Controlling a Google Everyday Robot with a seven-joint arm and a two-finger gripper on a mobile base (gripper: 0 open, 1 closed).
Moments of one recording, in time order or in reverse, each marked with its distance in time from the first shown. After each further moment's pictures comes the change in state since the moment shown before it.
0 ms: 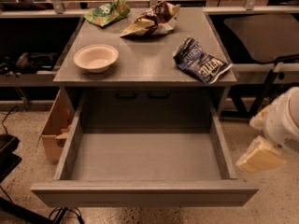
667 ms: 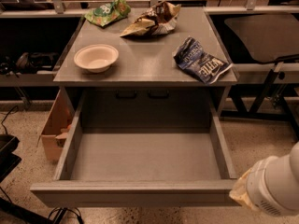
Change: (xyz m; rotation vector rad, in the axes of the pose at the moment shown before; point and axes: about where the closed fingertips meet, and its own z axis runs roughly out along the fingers) arm 0.054 0.070 0.096 -0.060 0.016 0.087
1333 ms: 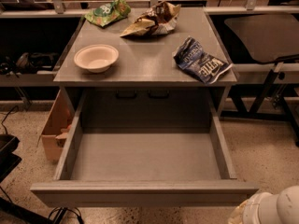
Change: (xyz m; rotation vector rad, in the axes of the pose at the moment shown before) arm 0.053 0.035 0.083 -0.034 0.015 0.050
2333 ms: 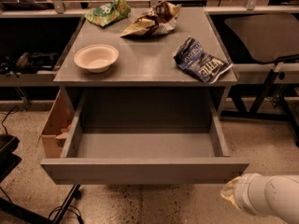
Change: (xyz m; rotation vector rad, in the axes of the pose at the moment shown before) arm -0.024 -0.071 0.058 0.122 -0.137 -0.018
